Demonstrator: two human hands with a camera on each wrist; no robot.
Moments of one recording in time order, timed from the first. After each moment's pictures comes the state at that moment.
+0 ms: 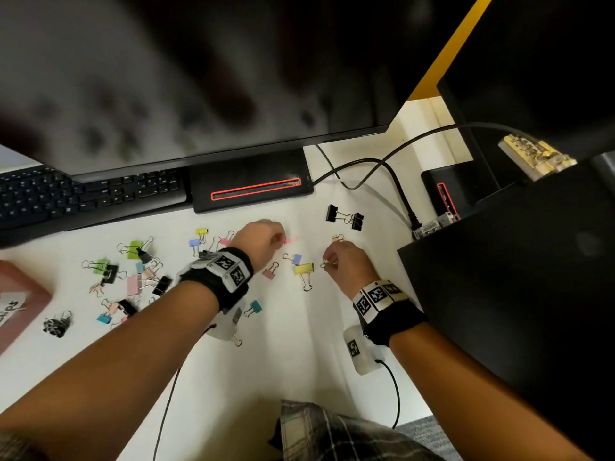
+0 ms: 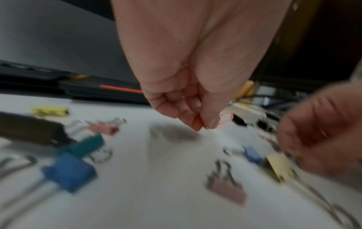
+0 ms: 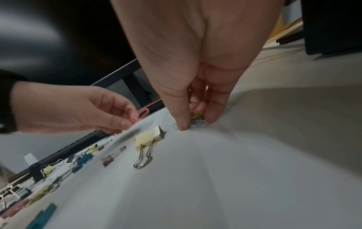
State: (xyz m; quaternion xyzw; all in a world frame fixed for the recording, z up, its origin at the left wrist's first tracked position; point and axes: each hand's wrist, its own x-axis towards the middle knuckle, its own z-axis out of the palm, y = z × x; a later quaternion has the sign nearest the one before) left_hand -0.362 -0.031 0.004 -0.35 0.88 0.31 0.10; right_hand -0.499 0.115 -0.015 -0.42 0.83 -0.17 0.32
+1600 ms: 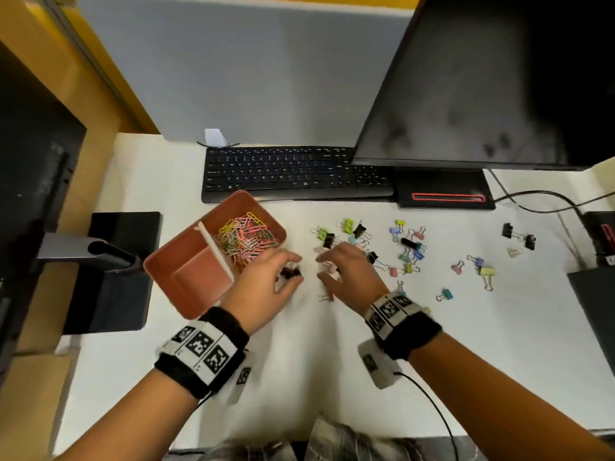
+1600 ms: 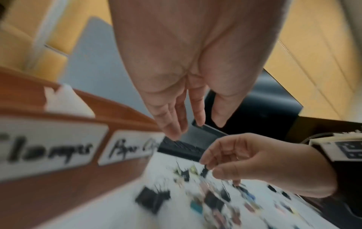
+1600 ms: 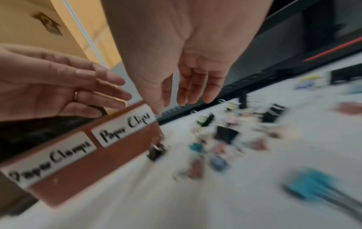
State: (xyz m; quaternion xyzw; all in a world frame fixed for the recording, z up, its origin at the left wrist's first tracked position) left_hand 0.035 -0.075 0.070 -0.42 0.81 0.39 -0.12; right_hand -0.153 -0.018 0.033 -0.61 0.72 -0.17 0.28
